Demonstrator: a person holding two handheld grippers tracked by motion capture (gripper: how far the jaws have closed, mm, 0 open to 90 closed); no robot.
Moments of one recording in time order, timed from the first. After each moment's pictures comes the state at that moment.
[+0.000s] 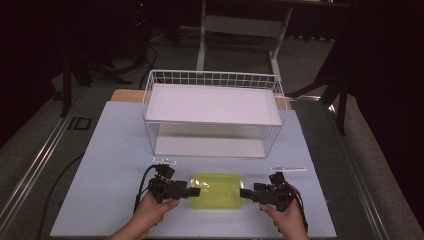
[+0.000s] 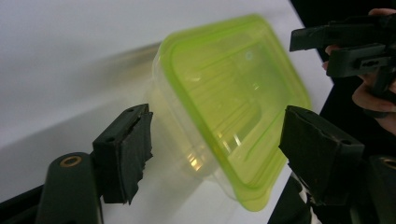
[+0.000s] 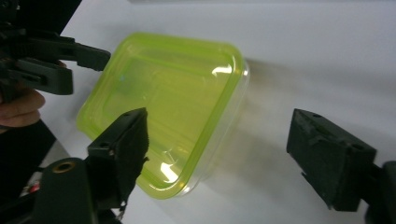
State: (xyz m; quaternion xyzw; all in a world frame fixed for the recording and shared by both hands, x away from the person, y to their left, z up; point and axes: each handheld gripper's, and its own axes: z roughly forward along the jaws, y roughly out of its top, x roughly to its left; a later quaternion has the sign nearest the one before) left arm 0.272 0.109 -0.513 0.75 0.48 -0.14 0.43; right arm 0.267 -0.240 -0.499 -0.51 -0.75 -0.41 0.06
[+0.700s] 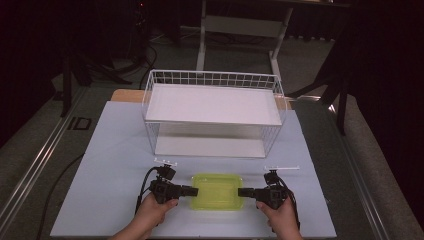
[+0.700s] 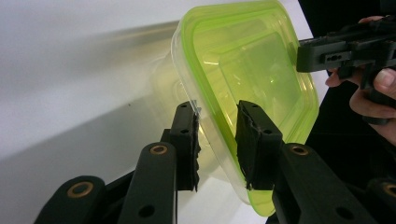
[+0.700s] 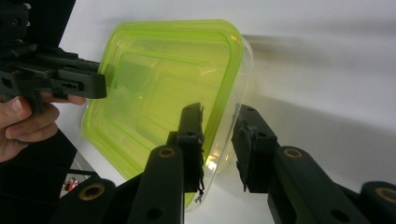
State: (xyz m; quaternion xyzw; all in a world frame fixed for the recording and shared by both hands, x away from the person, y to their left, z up) left arm 0.275 0.108 -0.522 0.75 0.49 -0.15 0.42; right arm 0.273 -0.232 -0.509 -0.55 -0.73 -0.39 0.11
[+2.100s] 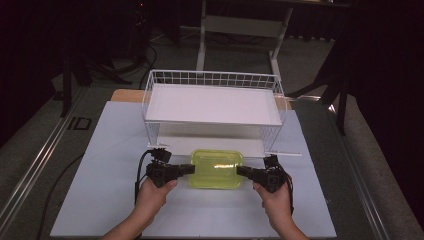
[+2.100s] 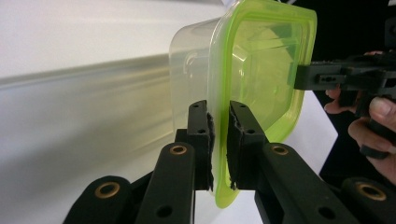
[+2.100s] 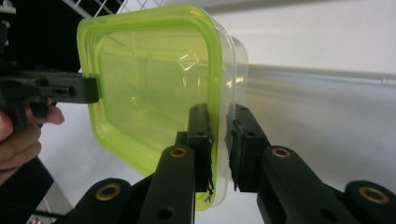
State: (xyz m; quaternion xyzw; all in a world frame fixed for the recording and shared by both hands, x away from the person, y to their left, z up) left arm 0.296 0.116 -0.473 0.72 0.51 -0.05 0.47; right arm 0.301 -0.216 -0.472 -0.52 -0.72 -0.46 0.02
